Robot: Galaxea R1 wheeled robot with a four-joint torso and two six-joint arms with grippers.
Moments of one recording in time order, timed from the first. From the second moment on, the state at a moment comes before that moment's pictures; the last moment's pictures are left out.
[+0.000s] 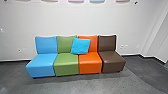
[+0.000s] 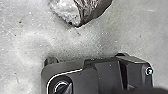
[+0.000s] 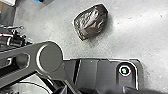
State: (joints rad) left arm 1.13 2.62 -2.22 -0.25 0.35 0.02; right arm -1.41 1.93 -1.26 -0.01 0.11 -0.07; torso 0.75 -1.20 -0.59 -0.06
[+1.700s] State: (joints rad) left arm 0.90 2.85 -2.45 -0.30 0.44 0.02; right arm -1.40 1.90 -1.20 -0.01 0.13 -0.07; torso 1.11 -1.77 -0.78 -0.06
